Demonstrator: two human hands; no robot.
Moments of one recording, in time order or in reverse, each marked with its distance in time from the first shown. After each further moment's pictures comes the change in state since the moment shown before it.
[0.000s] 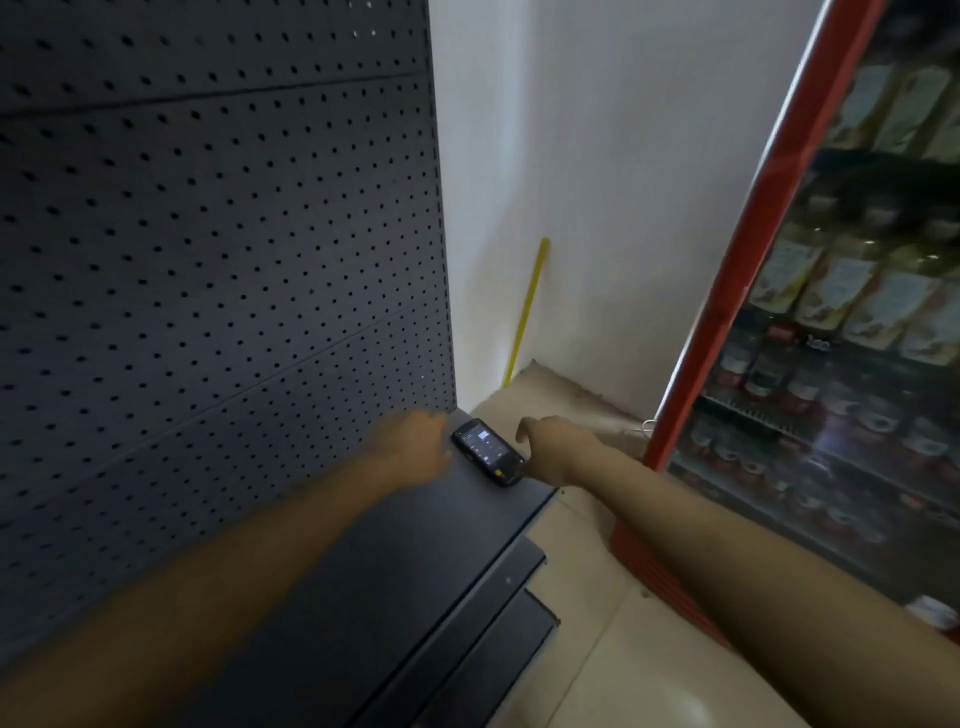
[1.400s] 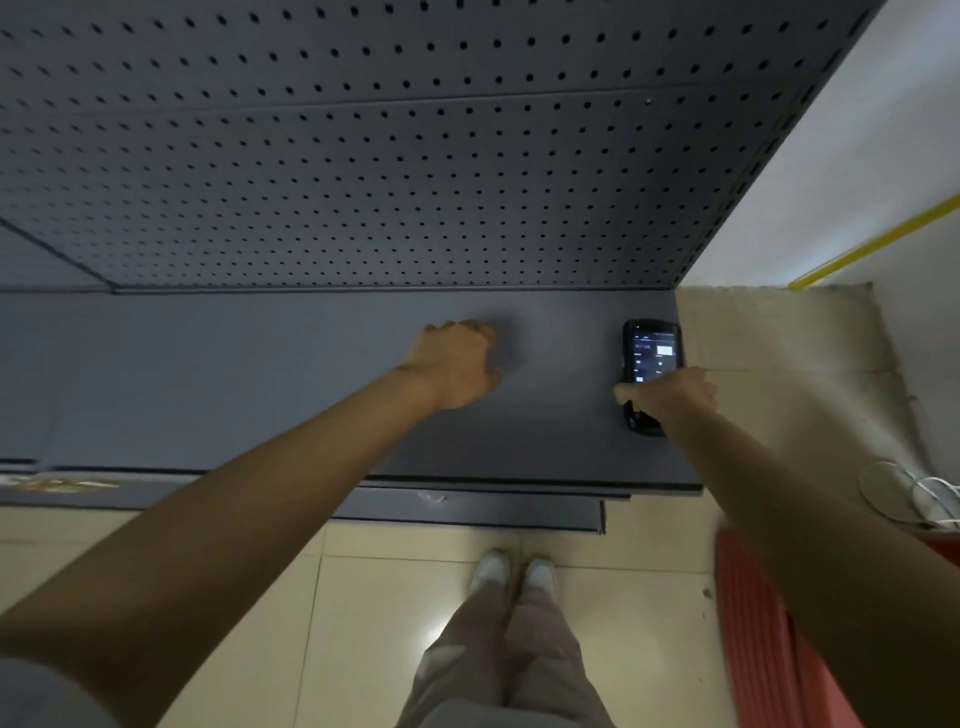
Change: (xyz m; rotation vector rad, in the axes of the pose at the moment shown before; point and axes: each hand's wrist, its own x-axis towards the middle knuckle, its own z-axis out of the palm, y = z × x) left_hand 0.030 -0.029 0.118 -0.274 -0.225 -0.747; right_hand 0.228 0.027 0.118 0.247 -0.381 0.228
